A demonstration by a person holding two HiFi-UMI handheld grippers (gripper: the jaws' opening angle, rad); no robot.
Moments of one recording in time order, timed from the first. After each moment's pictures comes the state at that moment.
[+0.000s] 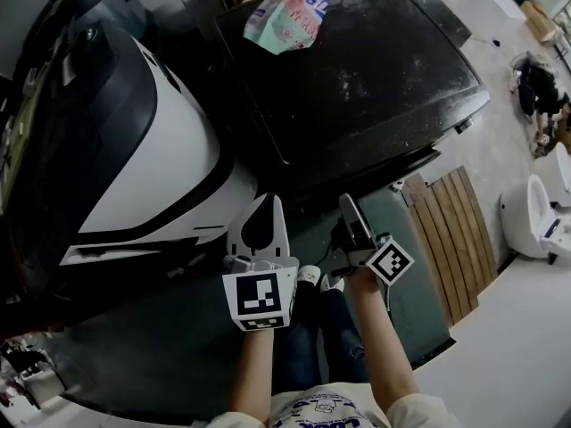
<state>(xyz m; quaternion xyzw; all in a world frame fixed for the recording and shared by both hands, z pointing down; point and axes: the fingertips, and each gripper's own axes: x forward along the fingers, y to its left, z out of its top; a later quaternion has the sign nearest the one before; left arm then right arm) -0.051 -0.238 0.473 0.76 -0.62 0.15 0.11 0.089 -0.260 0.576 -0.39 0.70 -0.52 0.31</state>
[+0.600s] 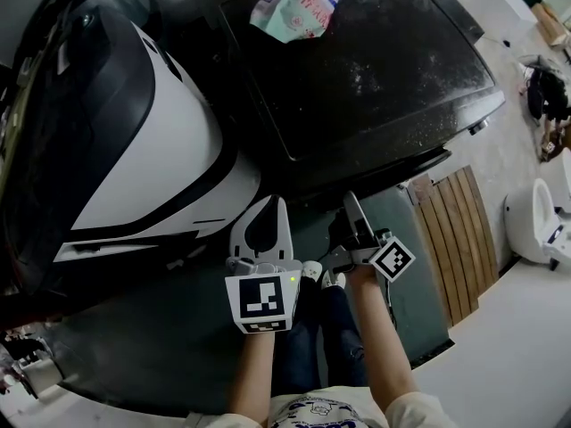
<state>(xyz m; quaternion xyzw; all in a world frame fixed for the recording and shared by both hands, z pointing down) -0.054 -0.238 0.500 0.76 -0.62 0.17 0.13 0.077 -0.270 0.597 -0.33 0.70 -0.53 0.35</state>
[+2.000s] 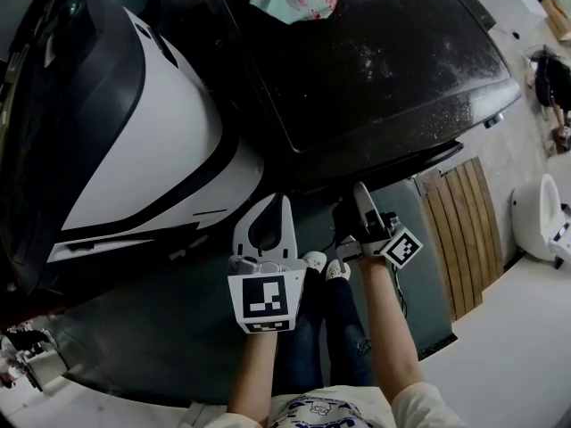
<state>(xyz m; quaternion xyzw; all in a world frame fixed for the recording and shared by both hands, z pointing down) -0.054 -0.238 0.534 0.75 -0.62 0.19 0.15 0.076 -0.285 0.605 -0.23 0.73 -0.50 0.41</state>
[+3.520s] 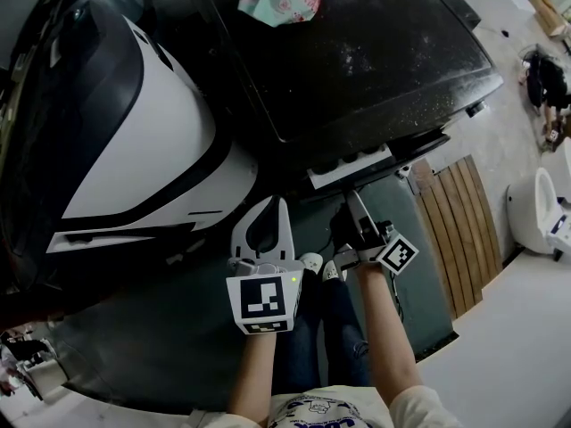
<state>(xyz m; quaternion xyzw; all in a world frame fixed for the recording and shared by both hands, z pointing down) -0.036 -0.209 0.520 0.76 -0.61 0.17 0.14 0.094 -0.241 0.606 -0.25 0.72 -0.51 0.39</state>
